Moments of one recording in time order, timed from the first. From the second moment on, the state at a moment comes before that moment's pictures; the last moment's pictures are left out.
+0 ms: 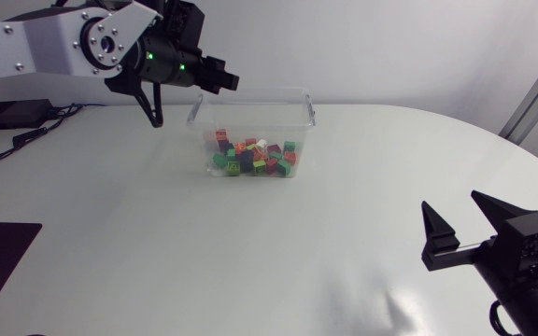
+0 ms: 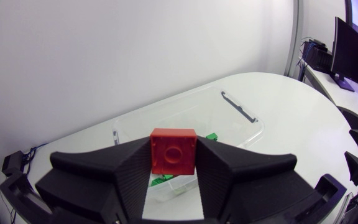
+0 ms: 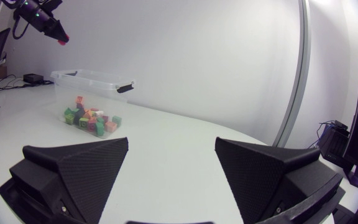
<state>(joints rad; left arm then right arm) -0.41 1.73 1.48 -0.24 -0.03 0.12 0.02 0.42 0.03 0.31 -0.05 -0.19</state>
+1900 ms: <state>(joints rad) -0.33 1.26 0.96 0.24 -0.22 0.31 0.04 0.06 0.02 0.06 0.00 -0.25</state>
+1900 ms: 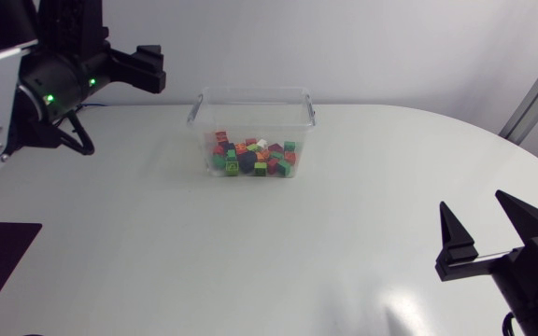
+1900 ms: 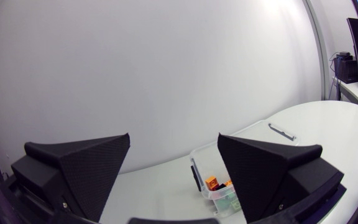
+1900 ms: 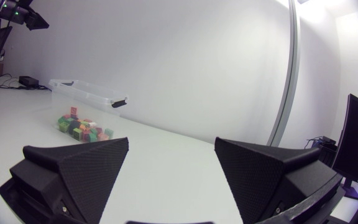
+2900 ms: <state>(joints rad) -0.22 0.41 0.35 0.06 -0.18 0.25 0.03 0.06 0.02 0.01 0.02 -0.21</state>
